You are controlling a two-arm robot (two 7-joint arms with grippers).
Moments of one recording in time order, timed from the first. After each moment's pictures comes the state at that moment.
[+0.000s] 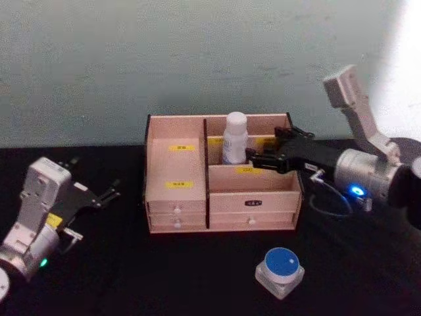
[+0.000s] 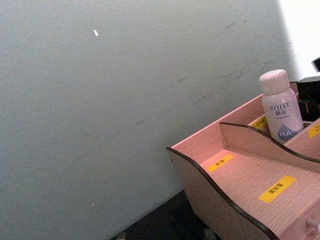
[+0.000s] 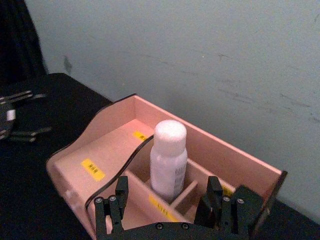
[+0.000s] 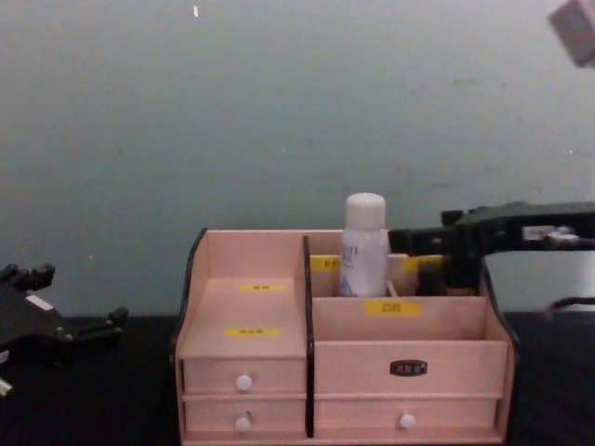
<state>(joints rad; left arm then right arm) -0.20 0.60 0.45 -1.41 -0.25 -0.12 0.03 0.50 0.42 -0.43 -1.37 0.40 0.31 0.49</state>
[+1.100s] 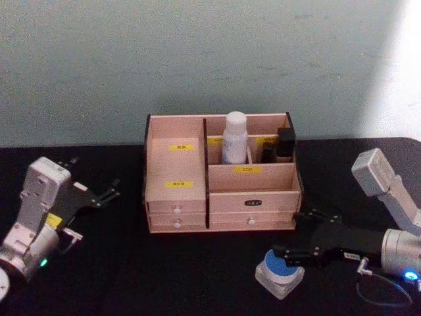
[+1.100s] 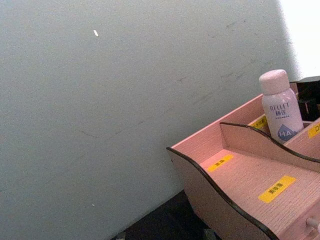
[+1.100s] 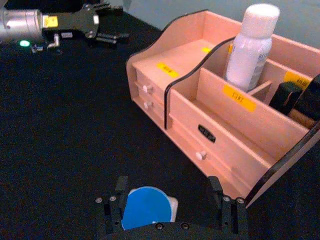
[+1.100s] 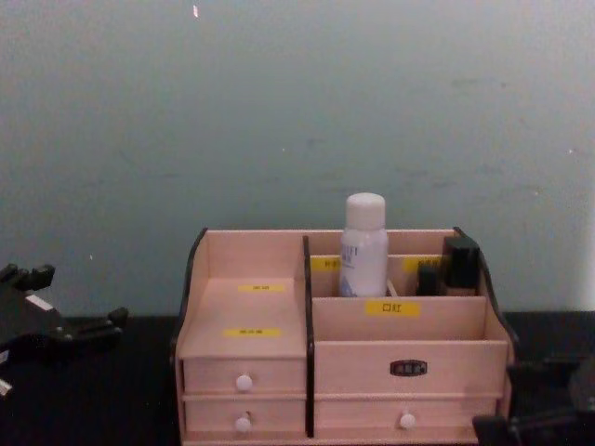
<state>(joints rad) -0.20 0.60 0.45 -1.41 -0.25 -0.12 0.03 0.25 0.71 -0.48 -1.61 0.50 0.30 0.61</state>
